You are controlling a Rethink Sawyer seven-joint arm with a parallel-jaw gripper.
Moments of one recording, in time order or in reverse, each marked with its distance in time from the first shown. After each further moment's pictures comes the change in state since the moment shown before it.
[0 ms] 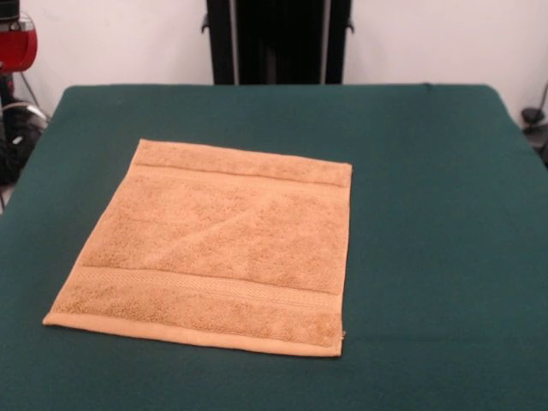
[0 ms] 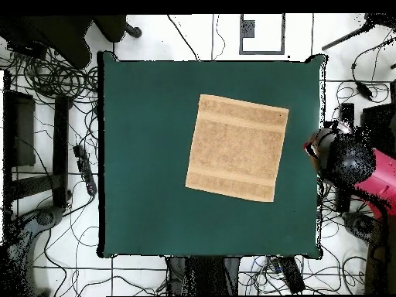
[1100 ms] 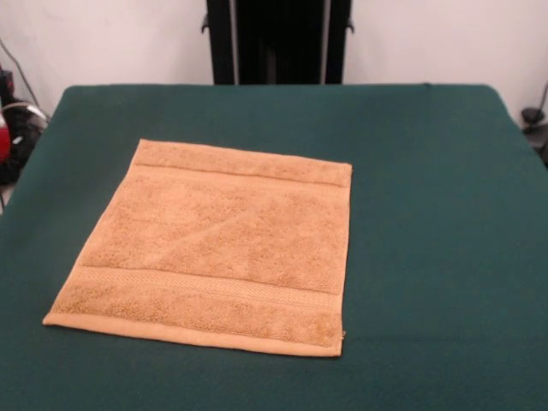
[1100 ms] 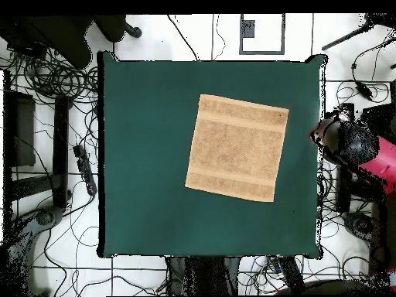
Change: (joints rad) arm -0.104 0.234 0.128 -0.222 -0.054 0.044 0.000
